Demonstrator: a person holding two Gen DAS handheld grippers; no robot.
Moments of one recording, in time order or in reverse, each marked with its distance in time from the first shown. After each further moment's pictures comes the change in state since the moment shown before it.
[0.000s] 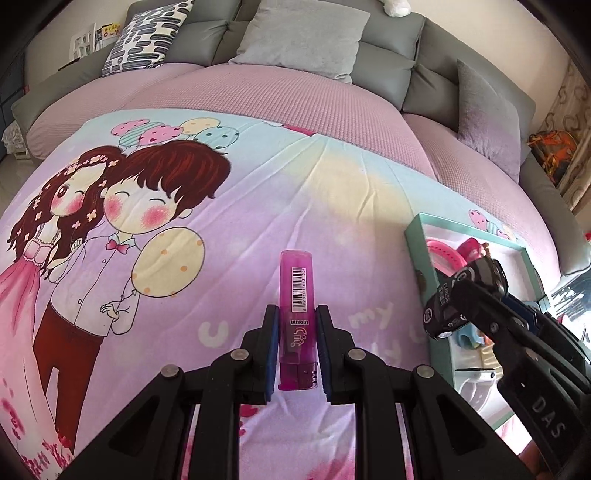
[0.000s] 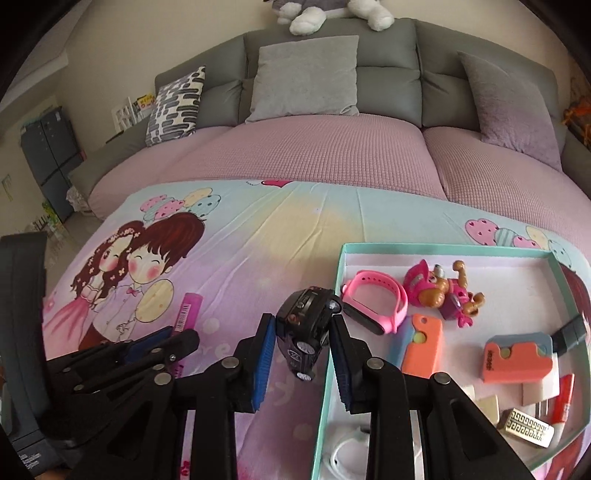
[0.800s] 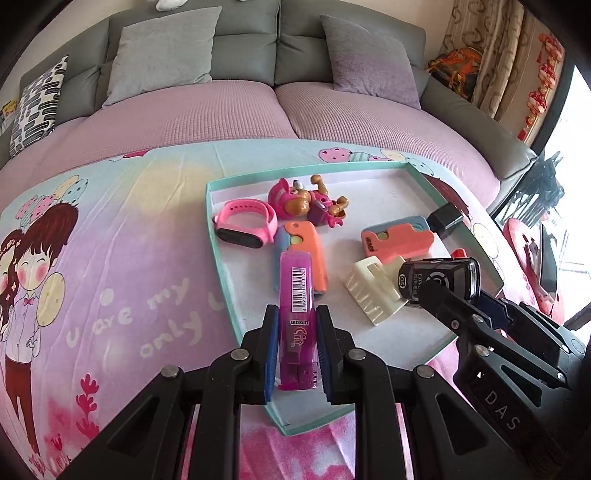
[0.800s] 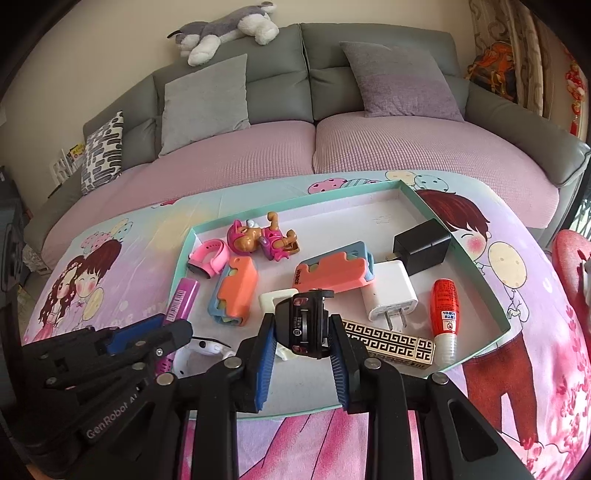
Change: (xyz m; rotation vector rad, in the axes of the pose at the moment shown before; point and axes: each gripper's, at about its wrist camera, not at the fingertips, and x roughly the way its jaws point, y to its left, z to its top) left arm -0.014 -0.145 -0.040 0.343 0.046 -0.168; right arm -0.059 -0.112 -0.054 0.194 -0.018 -0.183
